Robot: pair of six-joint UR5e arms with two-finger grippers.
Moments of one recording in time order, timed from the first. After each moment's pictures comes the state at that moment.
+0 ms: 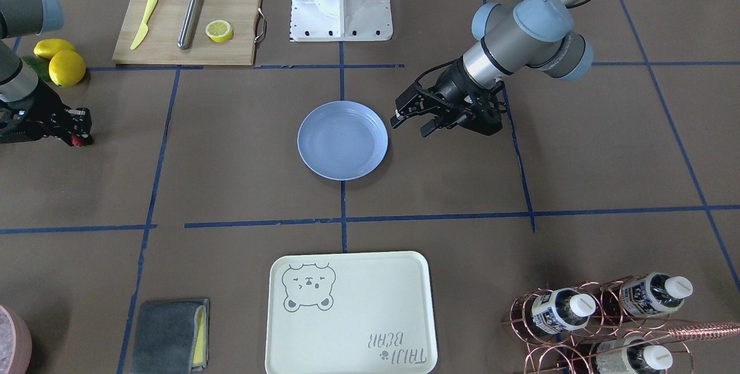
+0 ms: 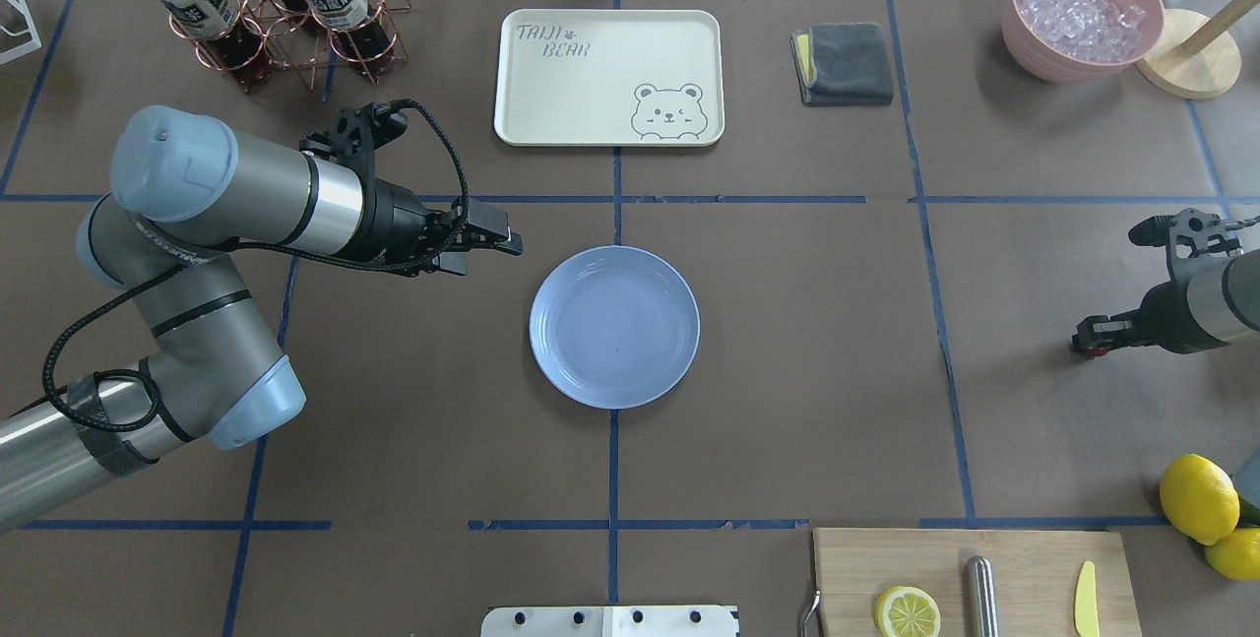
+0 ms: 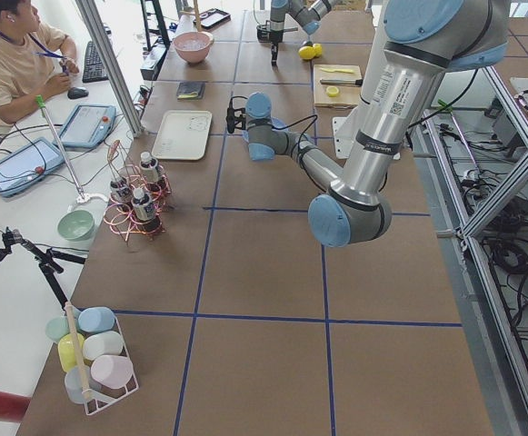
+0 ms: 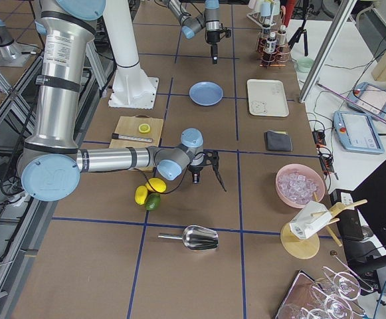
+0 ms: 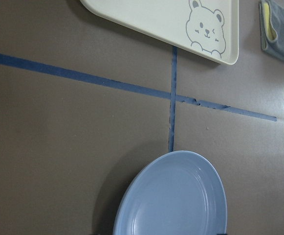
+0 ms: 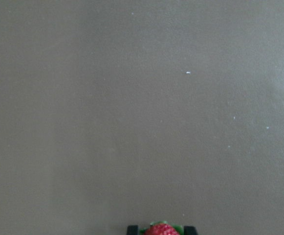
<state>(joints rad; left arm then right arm) -0.67 -2.01 -1.64 -2.45 -2.09 -1.50 0.84 -1.75 1.71 -0.85 2.07 0.91</state>
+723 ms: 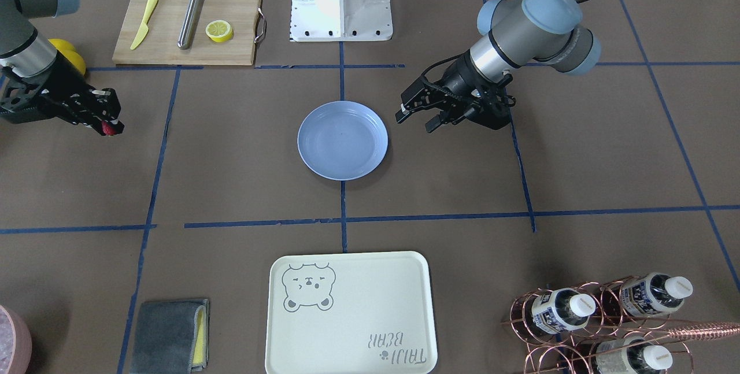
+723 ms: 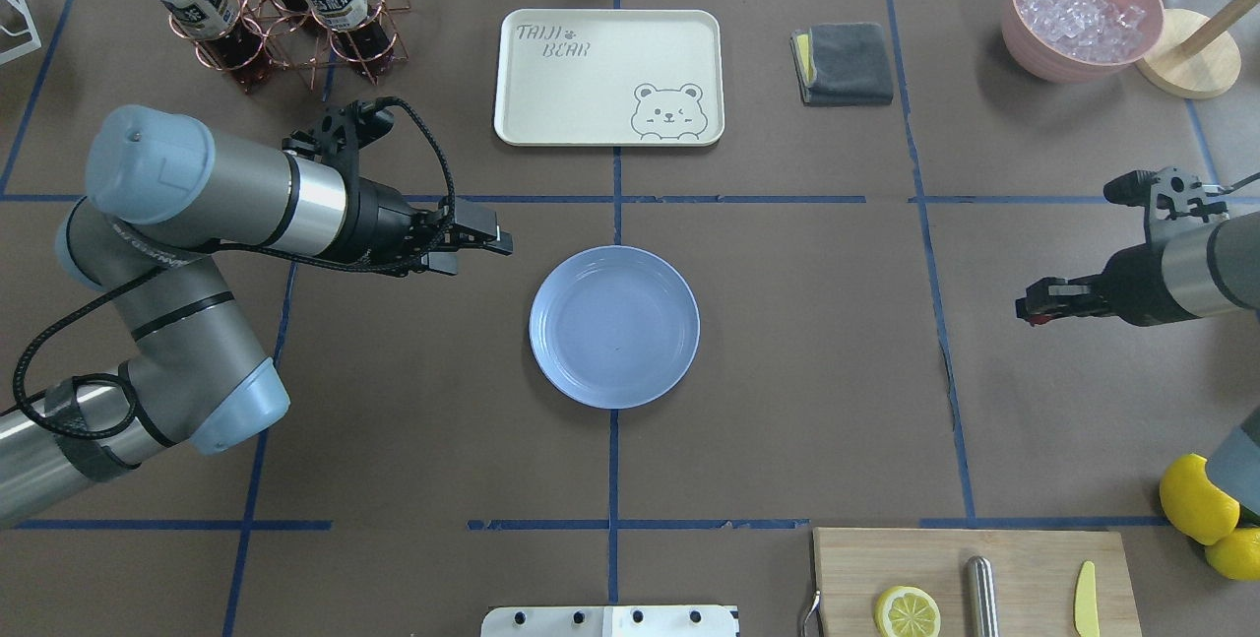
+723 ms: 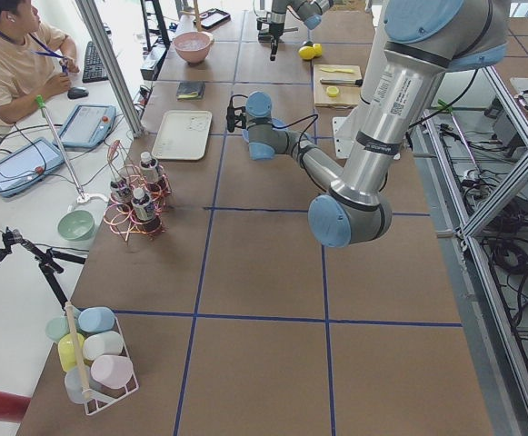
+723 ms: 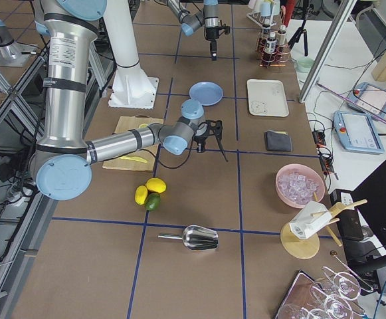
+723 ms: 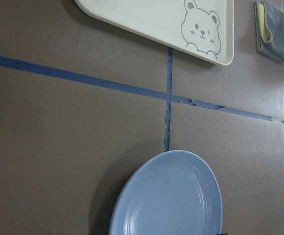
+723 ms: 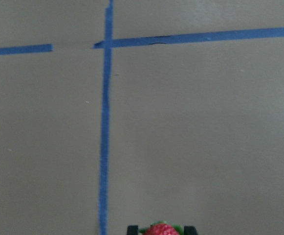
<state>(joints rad) -0.69 -1.95 -1.70 -2.45 -2.09 -1.50 0.80 -1.65 1.88 -0.87 2.08 1.16</state>
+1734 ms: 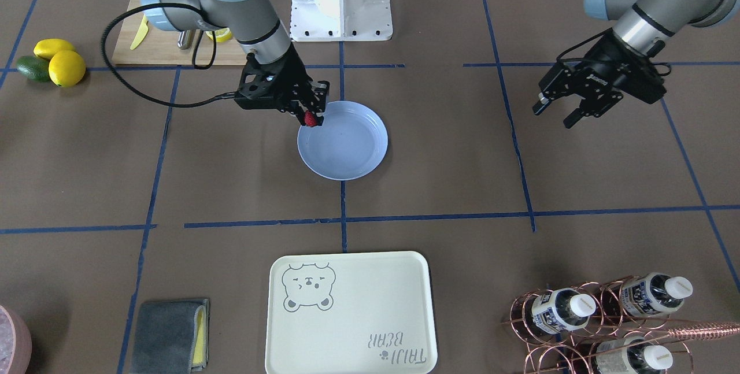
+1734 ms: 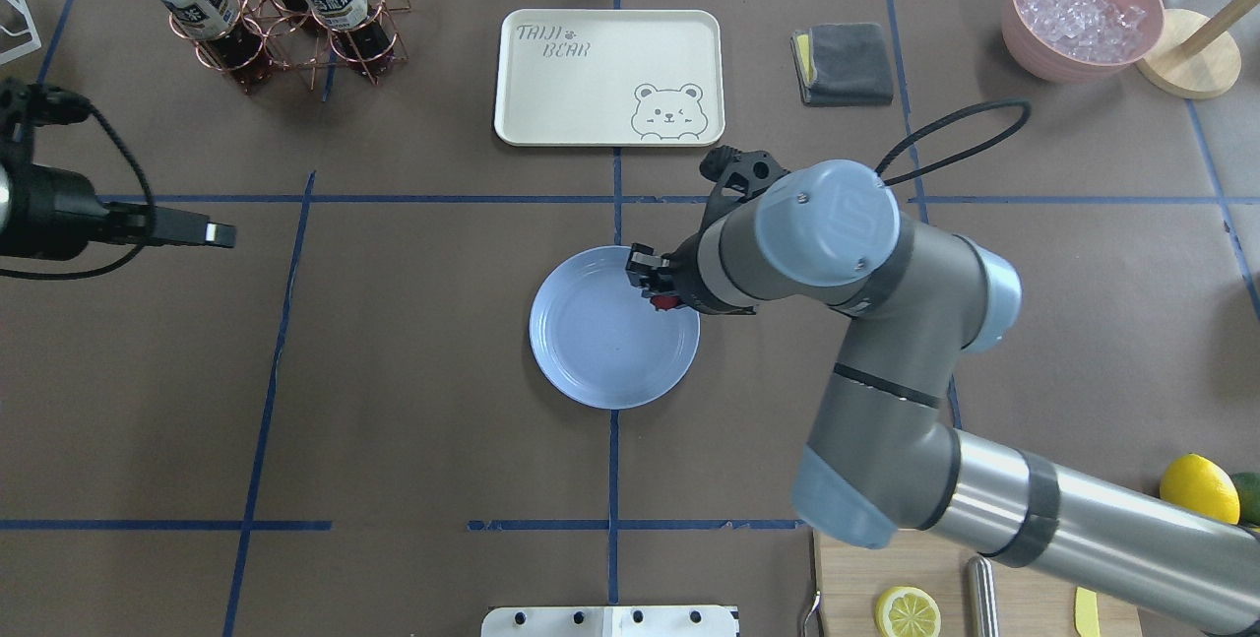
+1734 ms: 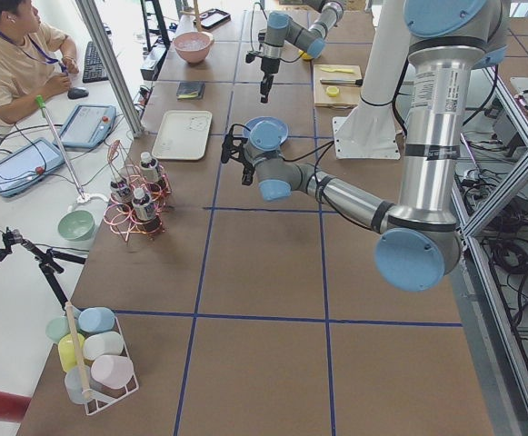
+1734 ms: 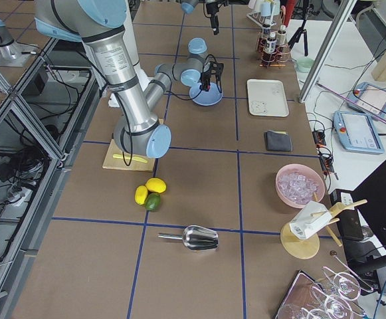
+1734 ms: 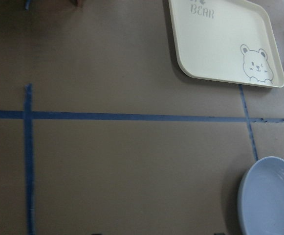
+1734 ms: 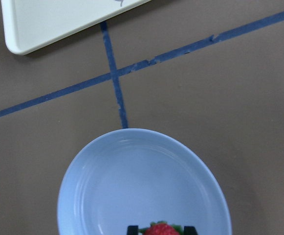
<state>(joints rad) -0.96 -1.52 -1.87 -2.46 -2.19 -0.95 0.48 -0.95 1.73 -1.29 1.78 1.58</state>
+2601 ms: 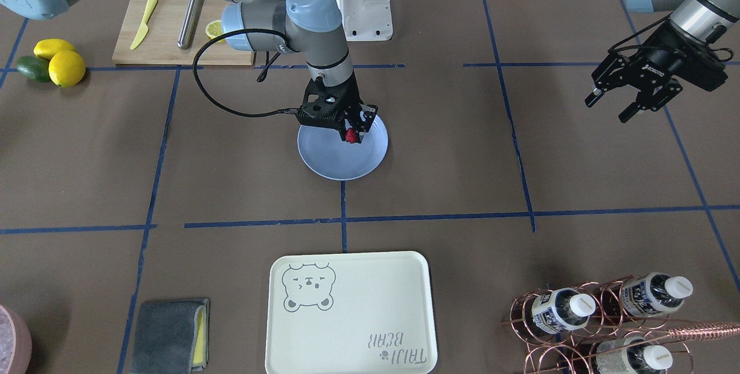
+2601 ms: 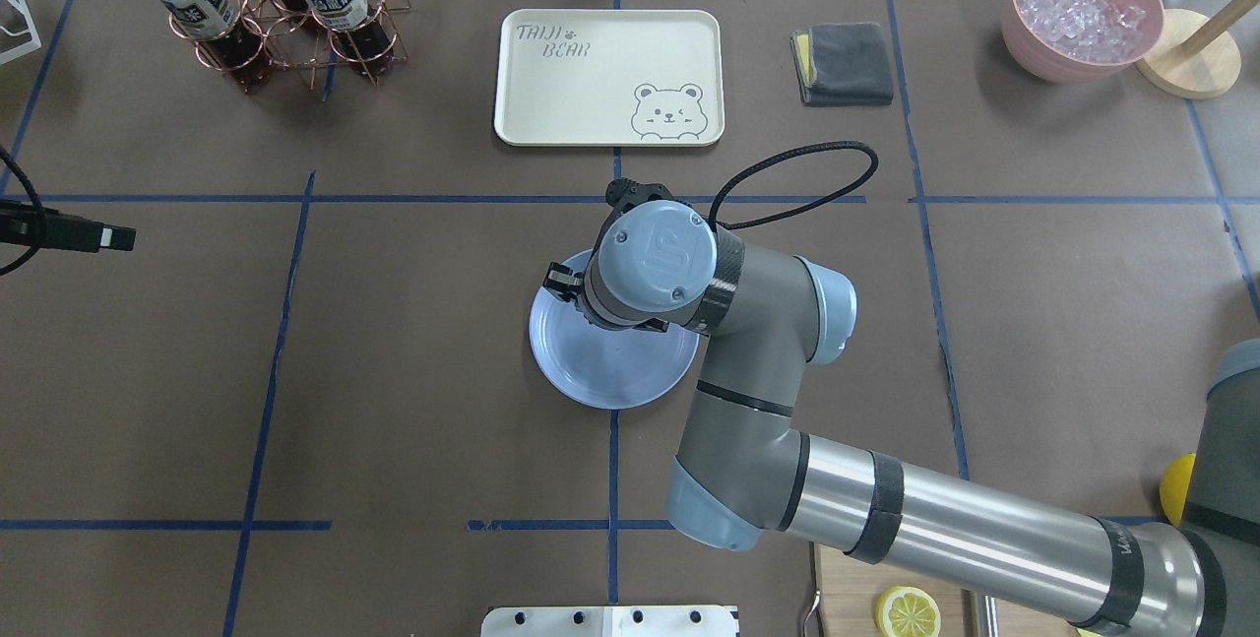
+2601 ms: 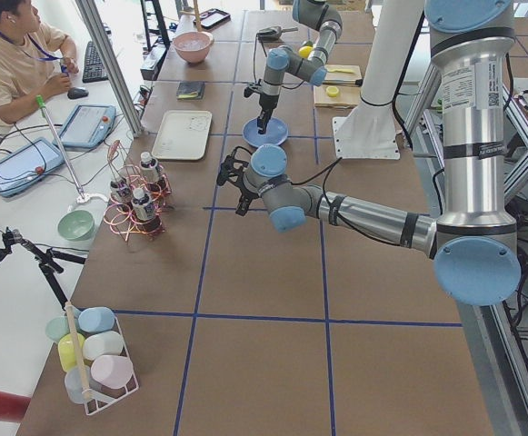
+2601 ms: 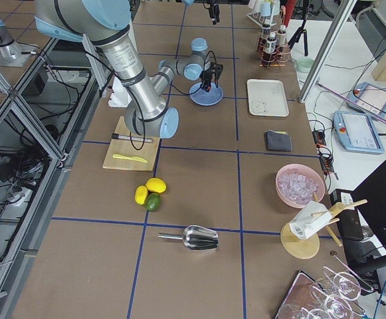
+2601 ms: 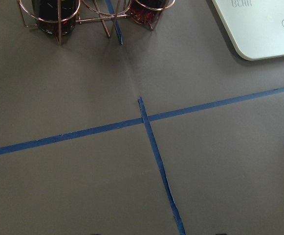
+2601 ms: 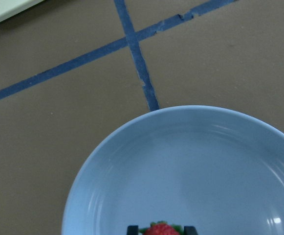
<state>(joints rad) -1.05 -1.45 -1.86 -2.46 -2.24 -0.80 0.42 -0.80 1.49 -1.33 1.71 1.64</state>
